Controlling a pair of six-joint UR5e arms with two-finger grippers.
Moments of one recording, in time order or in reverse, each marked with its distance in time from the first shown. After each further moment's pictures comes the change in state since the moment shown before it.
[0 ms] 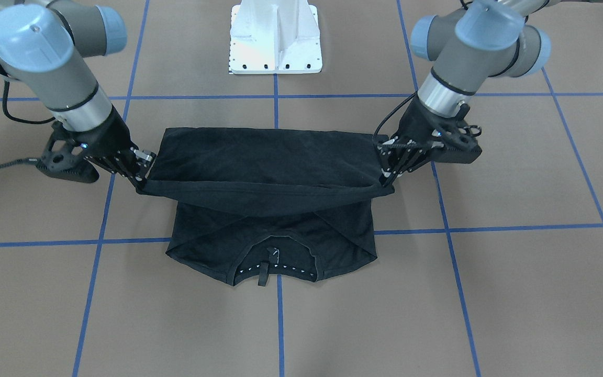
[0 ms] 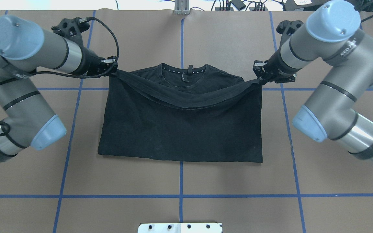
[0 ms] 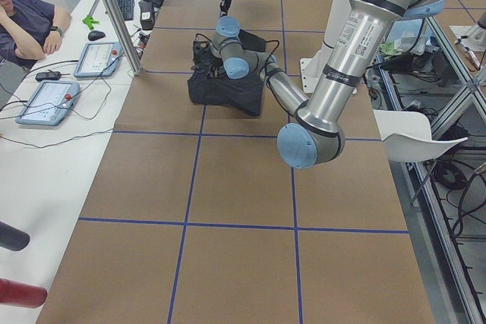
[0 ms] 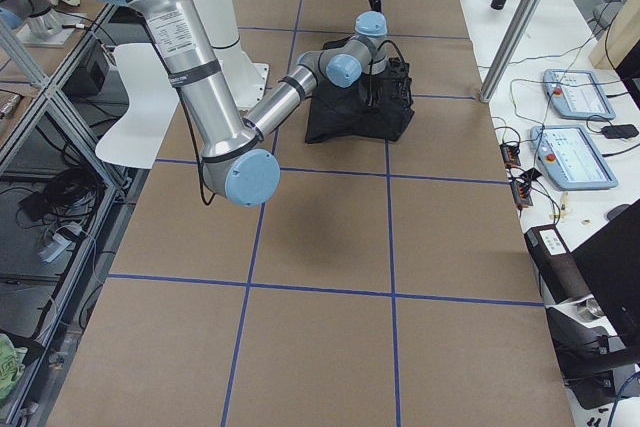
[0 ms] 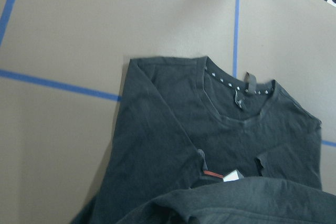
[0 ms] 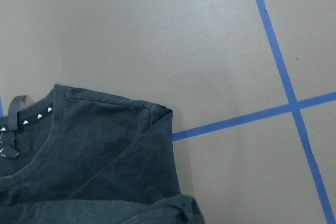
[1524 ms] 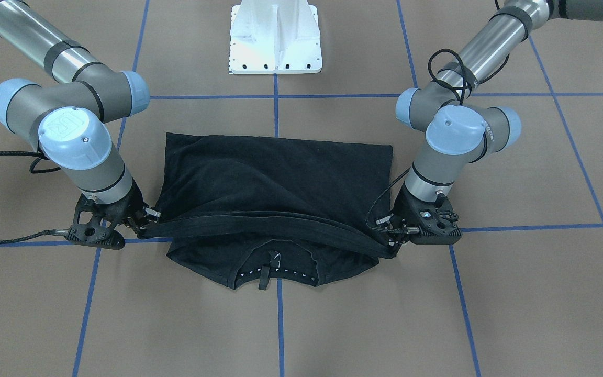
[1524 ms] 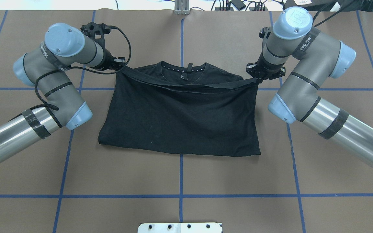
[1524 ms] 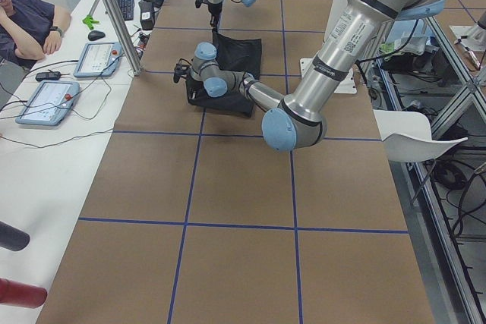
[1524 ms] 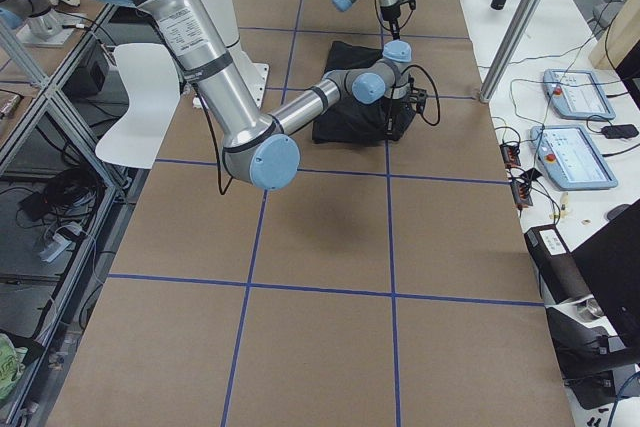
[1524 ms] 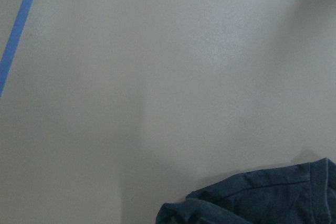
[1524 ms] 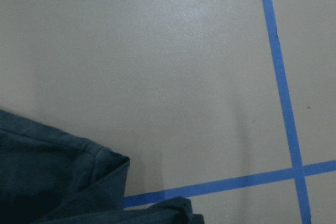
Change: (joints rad) left arm 0.002 -0.136 0.407 -0.137 0.091 0.223; right arm -0.007 0.099 -0.299 0.029 -0.033 -0.182
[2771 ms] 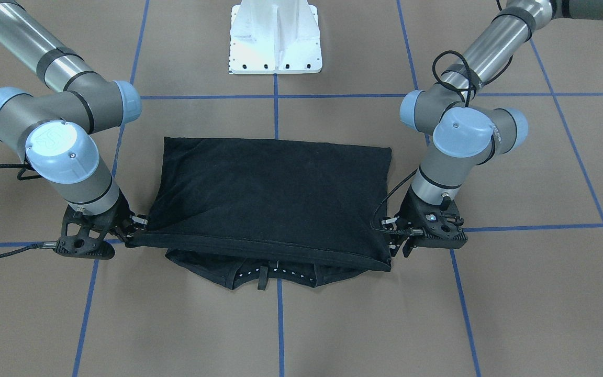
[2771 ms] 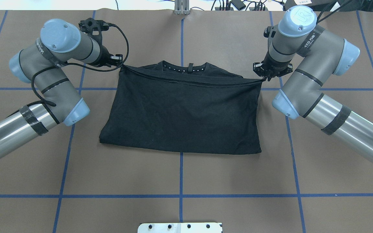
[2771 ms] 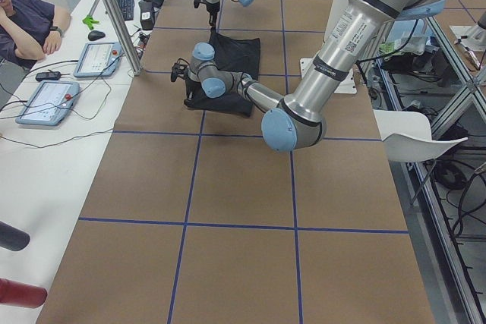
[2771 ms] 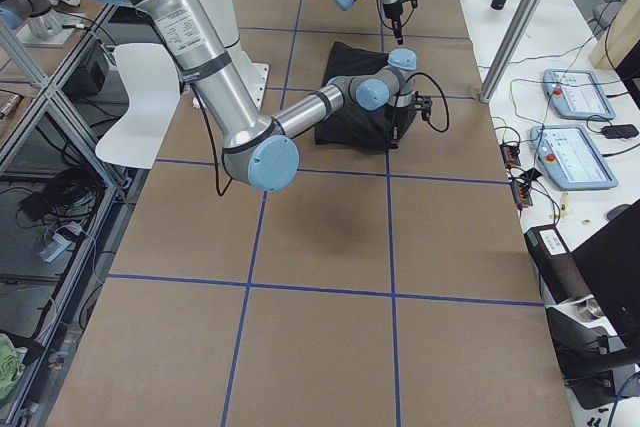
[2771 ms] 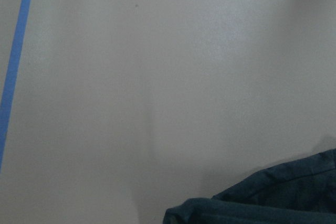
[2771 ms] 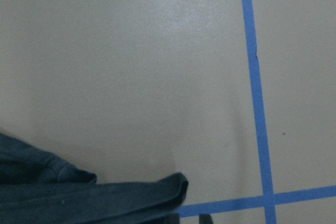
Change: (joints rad) left arm -0.026 0.001 -0.001 -0.005 -0.008 0.093; right arm 0.028 -0.001 -0.042 -0.001 -0.003 -0.102
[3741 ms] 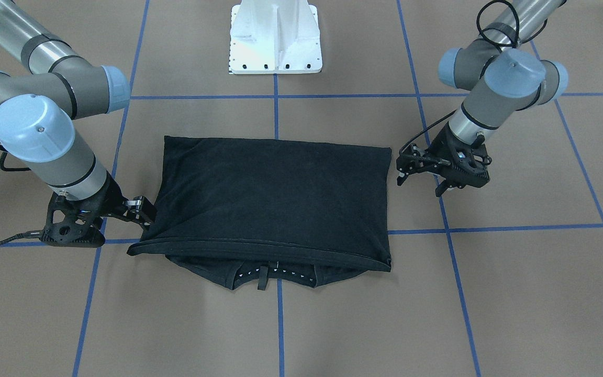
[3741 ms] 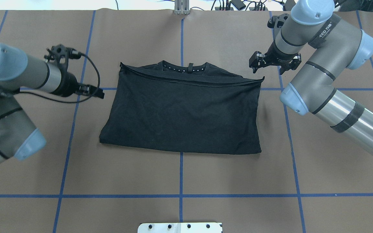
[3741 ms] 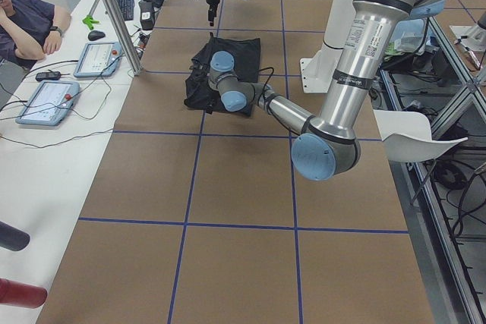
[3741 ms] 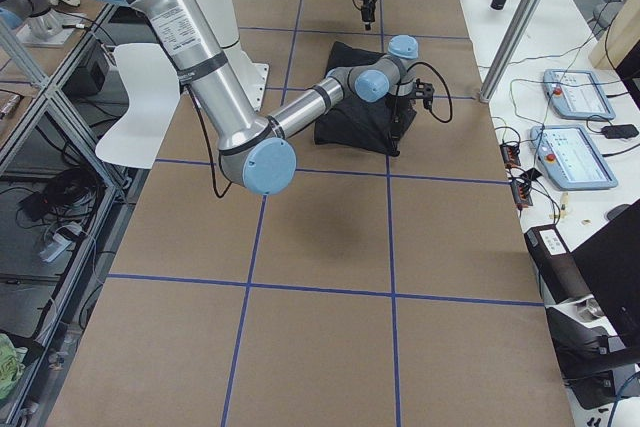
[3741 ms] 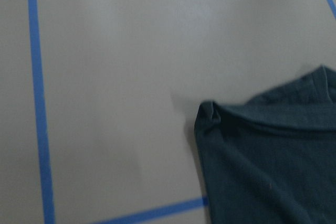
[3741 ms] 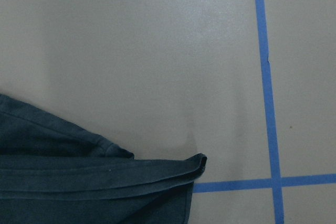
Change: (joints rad) left arm 0.057 0.345 -0.361 -0.059 -0.169 0.064; right arm 0.030 -0.025 0.110 -0.009 0.067 -0.010
